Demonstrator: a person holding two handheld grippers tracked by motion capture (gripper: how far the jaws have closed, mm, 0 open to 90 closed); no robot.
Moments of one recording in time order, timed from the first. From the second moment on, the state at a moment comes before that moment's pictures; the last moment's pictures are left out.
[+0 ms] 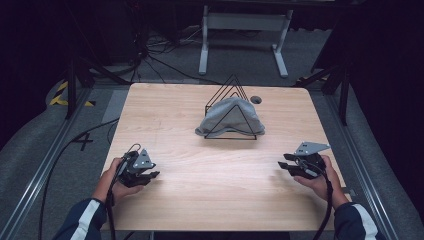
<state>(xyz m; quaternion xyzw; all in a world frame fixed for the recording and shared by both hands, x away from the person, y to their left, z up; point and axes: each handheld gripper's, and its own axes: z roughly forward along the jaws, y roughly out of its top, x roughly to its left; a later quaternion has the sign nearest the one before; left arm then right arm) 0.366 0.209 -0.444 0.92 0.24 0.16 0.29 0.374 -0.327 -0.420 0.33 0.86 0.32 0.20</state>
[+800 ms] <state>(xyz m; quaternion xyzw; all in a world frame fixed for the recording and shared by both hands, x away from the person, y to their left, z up) 0.331 0.245 -0.482 0.86 0.32 0.13 0.37 0.320 -0.367 -0.468 0.39 0.82 0.36 0.19</state>
